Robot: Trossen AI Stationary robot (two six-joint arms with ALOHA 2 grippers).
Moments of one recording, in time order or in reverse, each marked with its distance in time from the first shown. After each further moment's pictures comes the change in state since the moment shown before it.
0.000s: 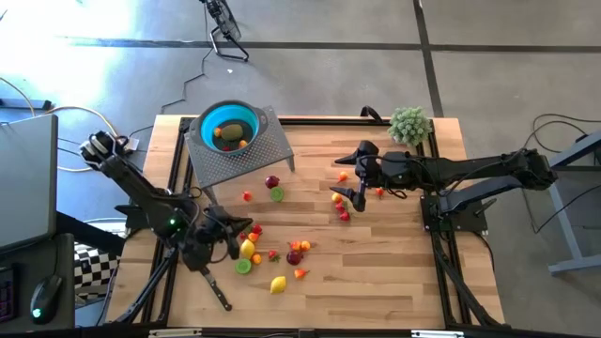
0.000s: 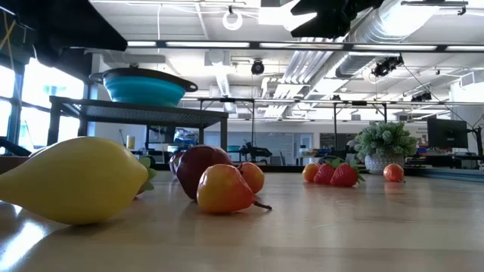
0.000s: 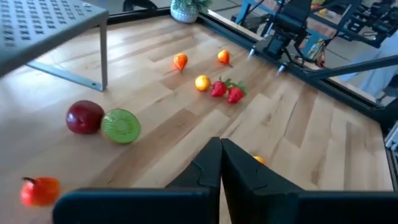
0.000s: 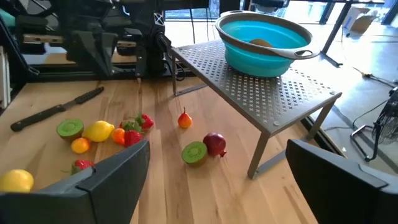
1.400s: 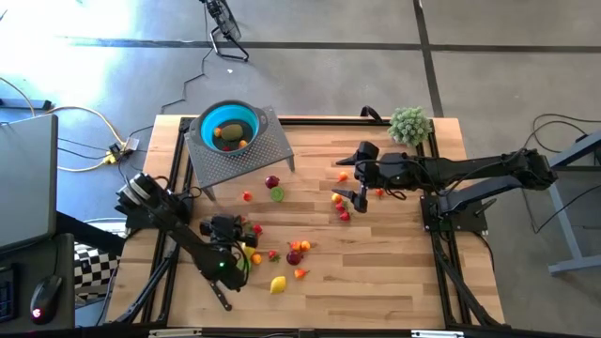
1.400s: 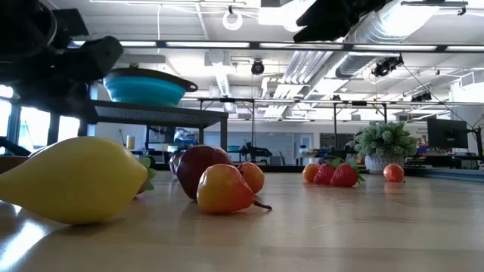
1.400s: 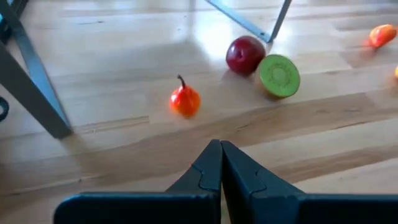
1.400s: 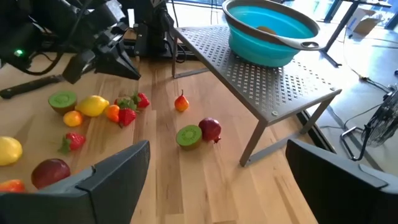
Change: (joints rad) left arm 0.048 0.646 0.400 -1.053 0.196 -1.275; right arm -0.001 0.000 -0.001 -0.060 -0.004 -0.081
